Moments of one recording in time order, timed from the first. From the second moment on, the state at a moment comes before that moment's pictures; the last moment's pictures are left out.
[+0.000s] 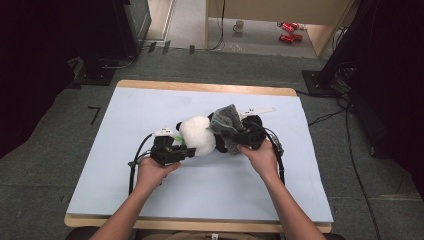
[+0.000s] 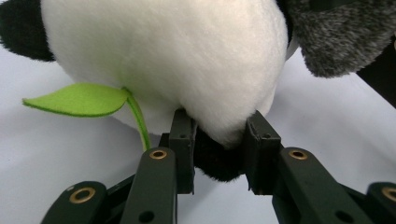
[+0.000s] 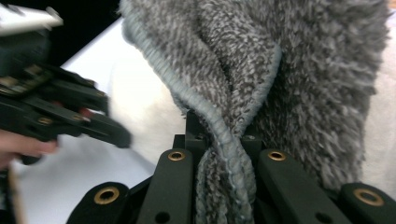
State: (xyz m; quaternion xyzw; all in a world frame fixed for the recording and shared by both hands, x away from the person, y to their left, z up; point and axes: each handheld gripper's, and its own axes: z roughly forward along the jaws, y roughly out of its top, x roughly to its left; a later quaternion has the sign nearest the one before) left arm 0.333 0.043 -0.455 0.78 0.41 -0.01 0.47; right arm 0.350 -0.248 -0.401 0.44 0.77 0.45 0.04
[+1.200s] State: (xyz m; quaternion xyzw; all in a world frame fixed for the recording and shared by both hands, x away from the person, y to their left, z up) left arm 0.387 0.082 -0.436 0.80 0.33 0.02 0.50; right arm 0.353 -0.300 -0.413 0.48 0.75 0.45 0.04
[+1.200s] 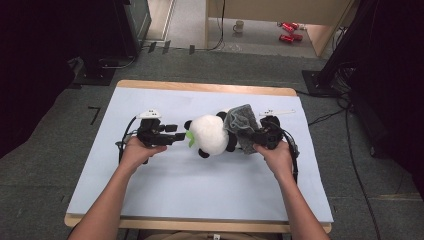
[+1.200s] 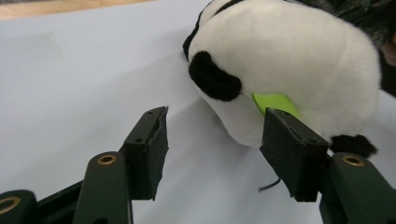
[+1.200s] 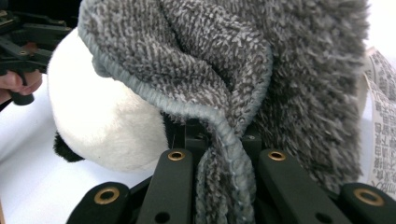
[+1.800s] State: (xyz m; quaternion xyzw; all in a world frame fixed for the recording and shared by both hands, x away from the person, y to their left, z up) left arm 0.412 0.056 -0.447 0.81 0.31 -0.10 0.49; right arm 0.349 -0.289 -0.415 0.46 0.77 0.45 0.03
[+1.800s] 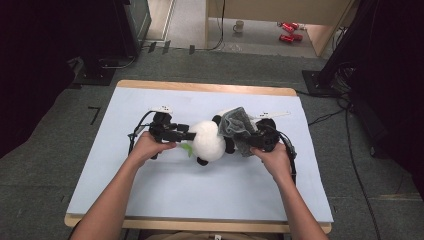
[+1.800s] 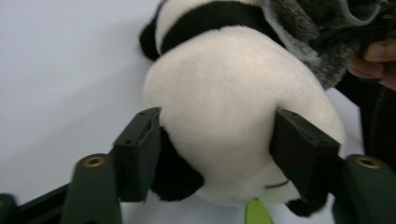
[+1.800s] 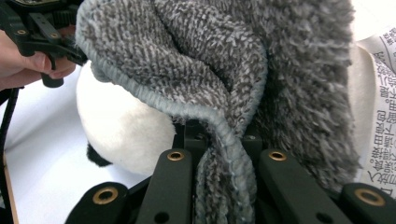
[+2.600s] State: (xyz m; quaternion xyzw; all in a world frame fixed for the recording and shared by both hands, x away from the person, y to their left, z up) left arm 0.389 0.041 -0.442 0.80 0.34 -0.10 0.48; right arm 0.313 -0.215 -0.370 0.37 0.79 0.49 0.01
